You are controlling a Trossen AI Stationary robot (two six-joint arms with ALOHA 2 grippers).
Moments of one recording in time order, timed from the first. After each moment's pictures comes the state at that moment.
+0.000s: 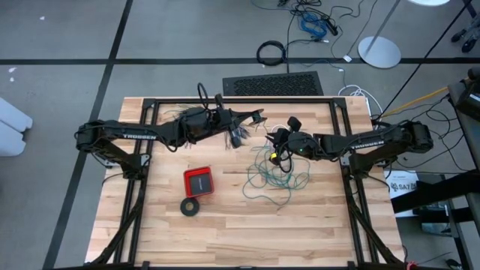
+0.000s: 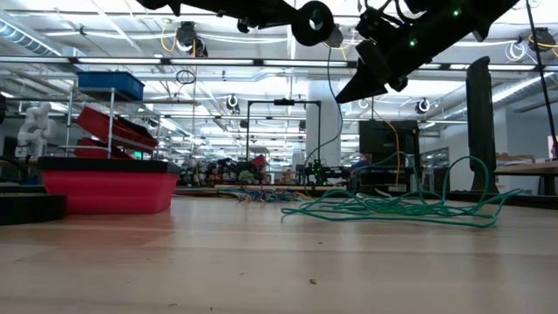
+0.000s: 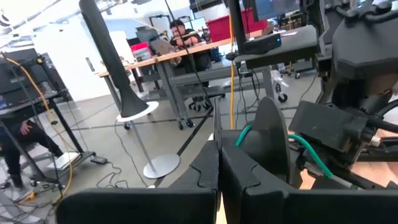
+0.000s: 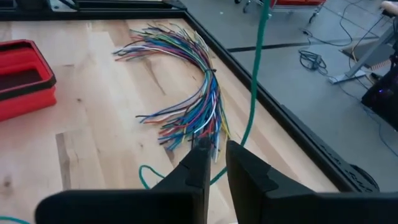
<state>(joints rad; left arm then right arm) 0.16 1.46 1.04 0.44 -0.20 0.29 -0.03 1.26 0.71 0.06 0.52 0.07</state>
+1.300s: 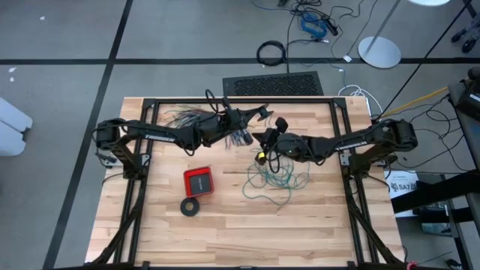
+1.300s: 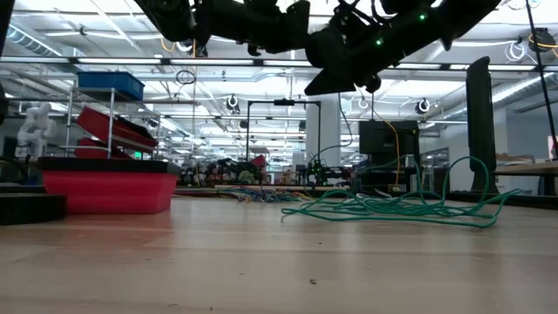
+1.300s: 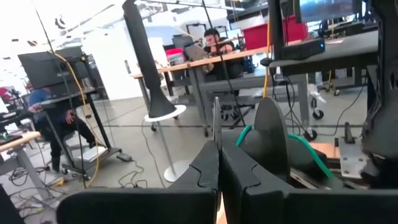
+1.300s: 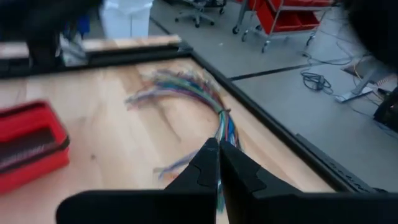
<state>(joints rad) 0.16 1.66 1.04 0.74 -0.34 0.28 -0.02 1.46 0.79 0.30 0.54 0.07</state>
